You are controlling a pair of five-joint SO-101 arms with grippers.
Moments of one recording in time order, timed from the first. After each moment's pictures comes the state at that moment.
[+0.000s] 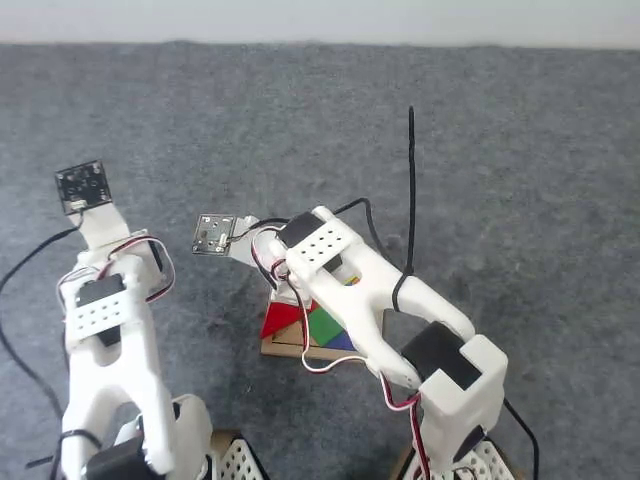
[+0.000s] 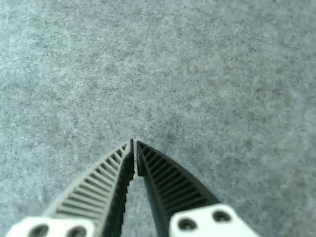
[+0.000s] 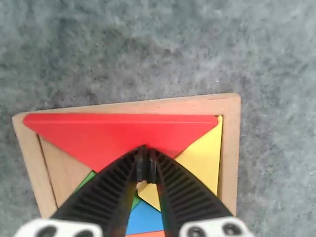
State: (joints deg) left arm -28.8 -28.4 63.2 30.0 3.7; right arm -45.5 16.7 10.9 60.7 38.4
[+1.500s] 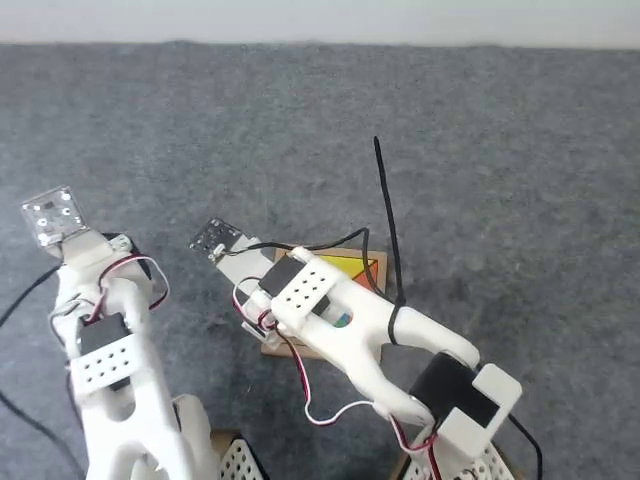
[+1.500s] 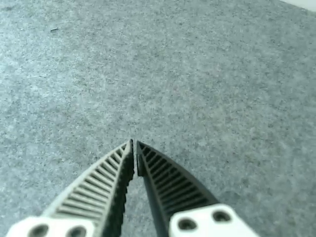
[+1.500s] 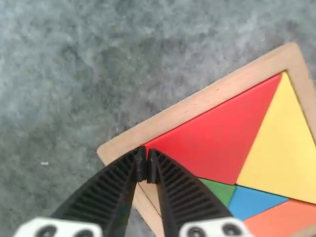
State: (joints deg) left arm -32.0 -48.7 74.6 24.1 8.0; right arm -55.4 6.9 21.8 59.2 2.9
